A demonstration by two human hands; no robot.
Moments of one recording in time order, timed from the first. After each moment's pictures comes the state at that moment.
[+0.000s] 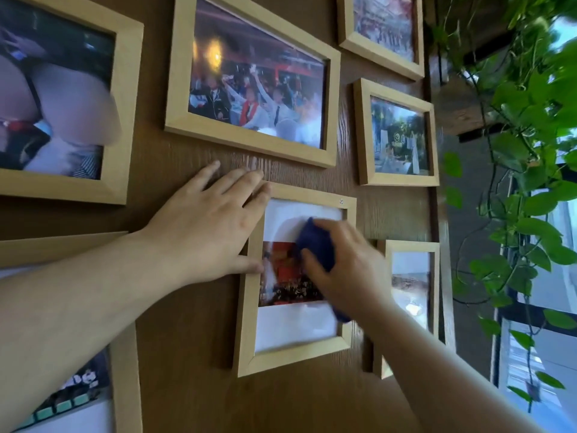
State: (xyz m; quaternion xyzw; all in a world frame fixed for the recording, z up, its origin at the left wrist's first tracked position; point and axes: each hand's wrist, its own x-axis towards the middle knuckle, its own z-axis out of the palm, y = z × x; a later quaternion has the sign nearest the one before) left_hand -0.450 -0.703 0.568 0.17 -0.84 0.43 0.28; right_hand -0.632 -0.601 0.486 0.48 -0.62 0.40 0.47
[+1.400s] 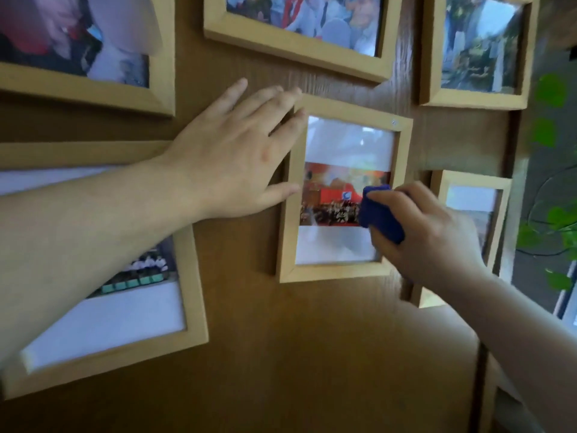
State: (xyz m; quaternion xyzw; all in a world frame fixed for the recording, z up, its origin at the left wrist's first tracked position) left_hand -0.420 -0.698 0.545 0.13 -0.82 0.45 0.33; right_hand -0.641 -0.562 0.441 0.55 -0.62 0.27 0.50
